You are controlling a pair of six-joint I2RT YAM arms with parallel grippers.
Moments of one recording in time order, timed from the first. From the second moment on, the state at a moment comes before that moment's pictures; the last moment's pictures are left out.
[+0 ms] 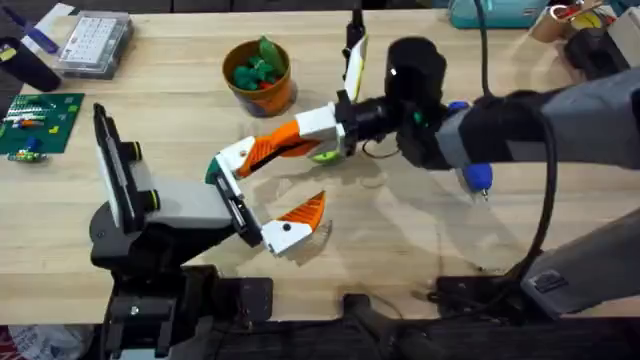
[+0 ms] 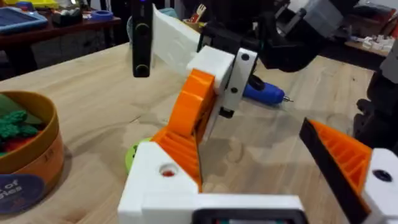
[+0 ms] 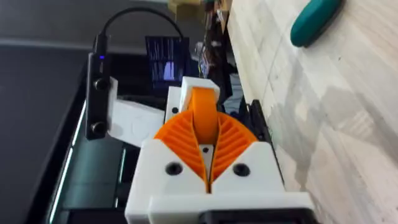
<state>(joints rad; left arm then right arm) 0.04 0.00 0.01 -0.10 1.05 -0.04 0.56 1.78 0.75 0.85 -1.19 1.28</state>
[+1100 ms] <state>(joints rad) 0.05 0.00 0.01 -0.09 1.01 -0.04 0.64 1.78 0.70 0.96 -1.02 1.34</state>
